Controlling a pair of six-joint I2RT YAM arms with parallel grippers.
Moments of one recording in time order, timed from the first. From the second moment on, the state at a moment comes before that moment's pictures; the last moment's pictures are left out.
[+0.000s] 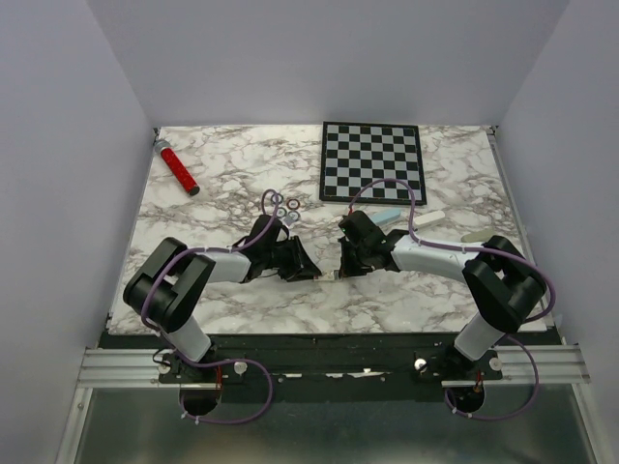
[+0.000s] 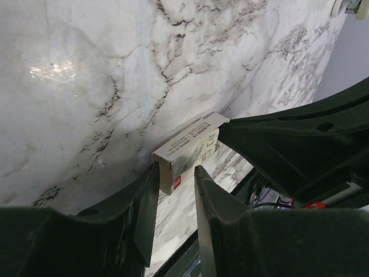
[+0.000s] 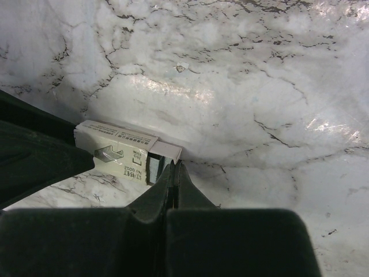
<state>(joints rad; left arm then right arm) -0.54 1.62 0.59 0.27 0.53 -0.95 0.77 1.65 0.90 -0.28 0.00 0.63</state>
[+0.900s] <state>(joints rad) -0.54 1.64 0.59 0.29 0.57 -0.95 0.77 1.65 0.90 -0.29 0.00 0.62</state>
